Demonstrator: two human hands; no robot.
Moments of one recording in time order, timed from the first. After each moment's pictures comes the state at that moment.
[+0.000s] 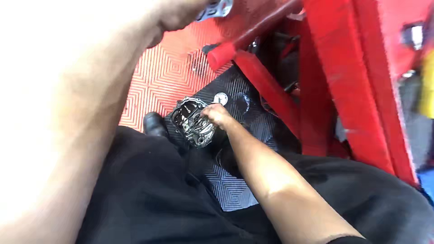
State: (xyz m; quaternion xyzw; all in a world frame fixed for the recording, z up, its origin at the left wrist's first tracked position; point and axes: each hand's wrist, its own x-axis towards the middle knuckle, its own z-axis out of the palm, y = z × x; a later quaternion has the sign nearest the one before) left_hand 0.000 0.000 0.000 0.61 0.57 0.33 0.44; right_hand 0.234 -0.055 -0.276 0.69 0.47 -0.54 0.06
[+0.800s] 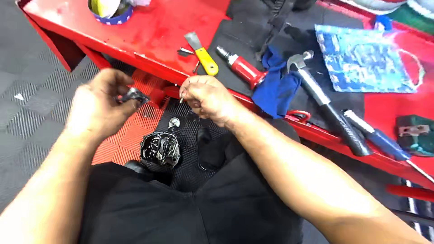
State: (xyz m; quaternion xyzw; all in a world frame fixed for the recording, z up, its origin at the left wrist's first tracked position) left_hand 0.101 -0.073 0.068 0.82 0.47 0.22 0.24; right_hand 0.367 -0.142 0.062 0.49 0.50 -0.57 -0.44
